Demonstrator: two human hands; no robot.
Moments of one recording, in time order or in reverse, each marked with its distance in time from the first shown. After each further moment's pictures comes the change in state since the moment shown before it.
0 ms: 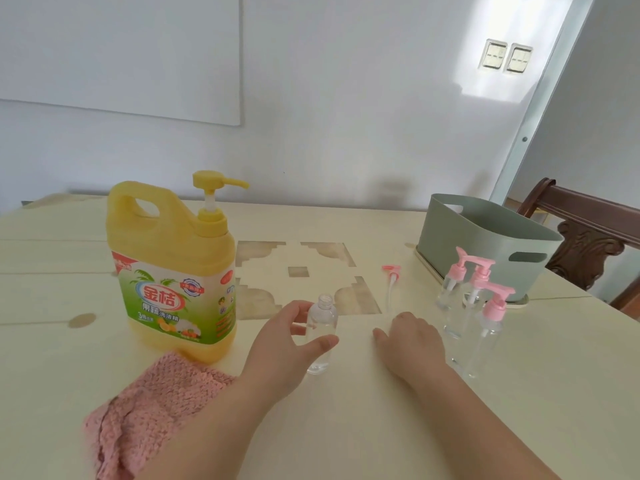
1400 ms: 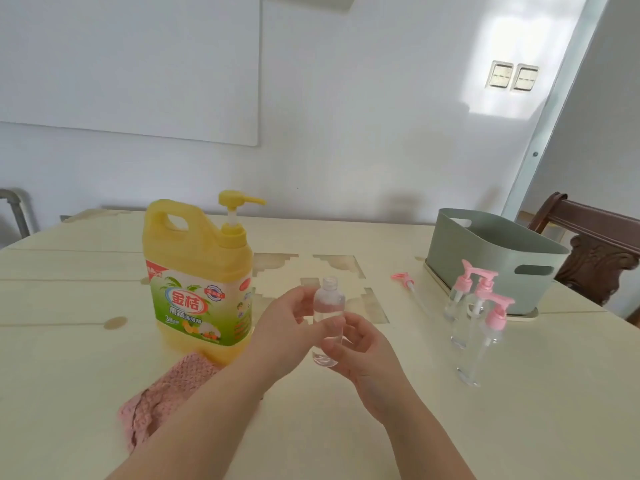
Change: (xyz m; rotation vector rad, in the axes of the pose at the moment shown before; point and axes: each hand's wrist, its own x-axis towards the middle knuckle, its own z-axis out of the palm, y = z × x) left_hand -0.006 0.037 -0.026 -0.150 0.010 0.092; right_hand -0.060 -0.052 -0.012 1.653 -0.372 -0.293
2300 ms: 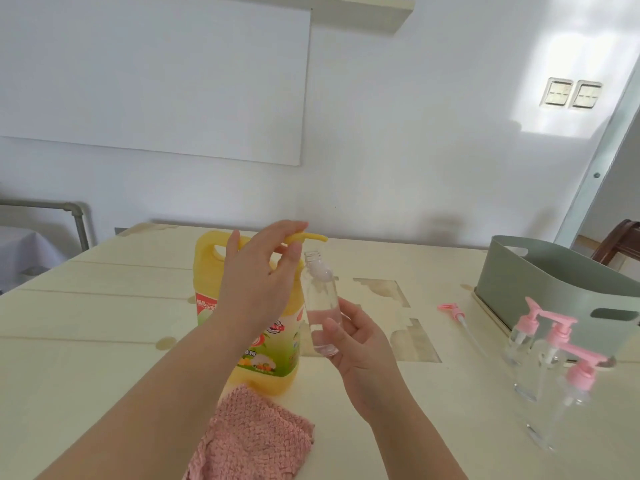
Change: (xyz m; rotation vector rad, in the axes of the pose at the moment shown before) left_hand 0.032 0.054 -0.103 0.434 0.440 0.340; right_hand 0.050 -0.027 0.086 0.276 -0.085 -0.072
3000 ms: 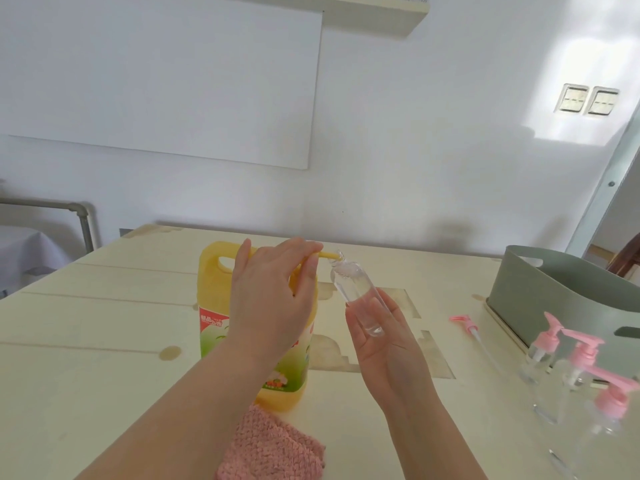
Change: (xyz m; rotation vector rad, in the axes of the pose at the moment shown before) left_hand 0.001 -0.018 0.013 0.220 0.111 0.096; right_hand 0.026 -0.015 0.001 0.509 0.201 -0.032
